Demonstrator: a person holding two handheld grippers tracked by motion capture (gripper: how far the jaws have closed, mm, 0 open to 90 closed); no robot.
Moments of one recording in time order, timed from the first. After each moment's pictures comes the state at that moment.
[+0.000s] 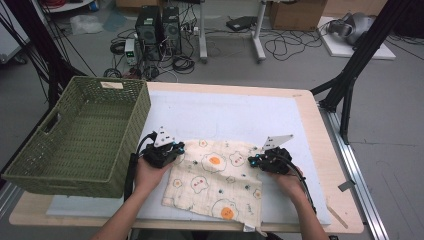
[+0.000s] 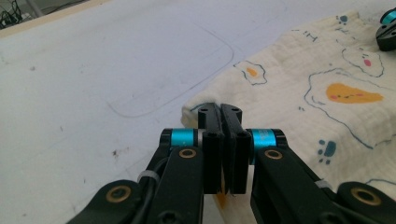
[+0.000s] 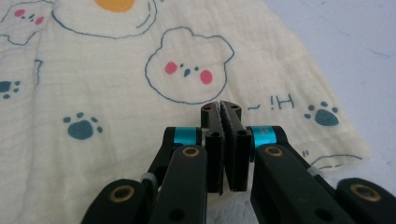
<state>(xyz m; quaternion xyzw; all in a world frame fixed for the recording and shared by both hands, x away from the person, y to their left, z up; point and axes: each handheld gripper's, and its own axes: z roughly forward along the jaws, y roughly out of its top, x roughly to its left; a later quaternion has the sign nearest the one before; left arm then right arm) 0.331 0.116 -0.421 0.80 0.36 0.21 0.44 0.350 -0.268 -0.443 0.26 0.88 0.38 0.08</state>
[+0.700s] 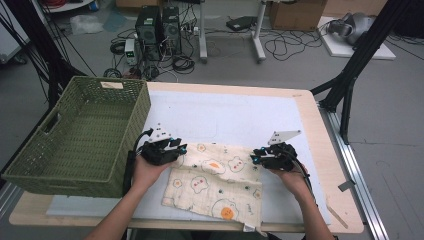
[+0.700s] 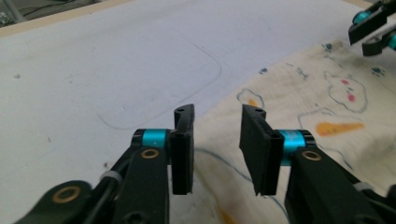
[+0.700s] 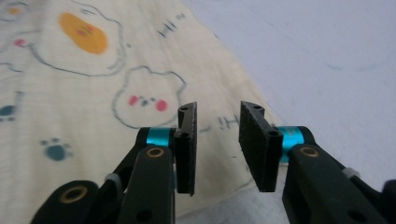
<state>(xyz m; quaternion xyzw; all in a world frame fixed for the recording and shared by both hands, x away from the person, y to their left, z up) 0.344 0.116 -0.413 0.79 0.36 0.18 0.47 0.354 -0.278 -0.428 0.28 0.87 0.39 0.10</state>
